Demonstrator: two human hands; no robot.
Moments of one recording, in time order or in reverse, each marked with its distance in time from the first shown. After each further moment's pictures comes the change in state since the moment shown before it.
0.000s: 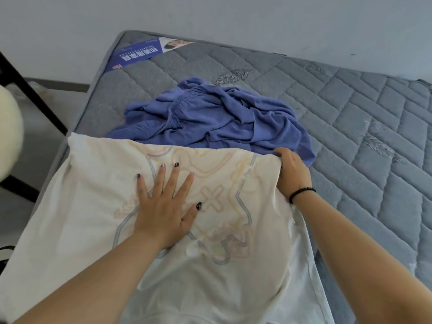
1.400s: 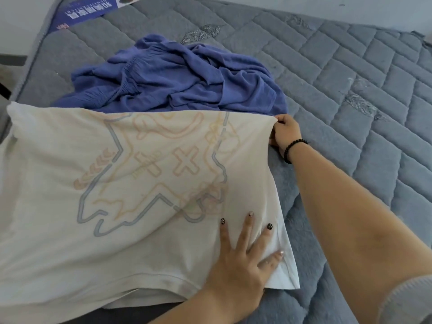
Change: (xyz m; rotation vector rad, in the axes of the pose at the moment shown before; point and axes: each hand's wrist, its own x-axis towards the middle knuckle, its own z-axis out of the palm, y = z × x) left_hand -0.099 0.209 0.011 -0.177 -0.026 0.577; right_hand 0.015 0.045 -0.010 0.944 0.002 0.743
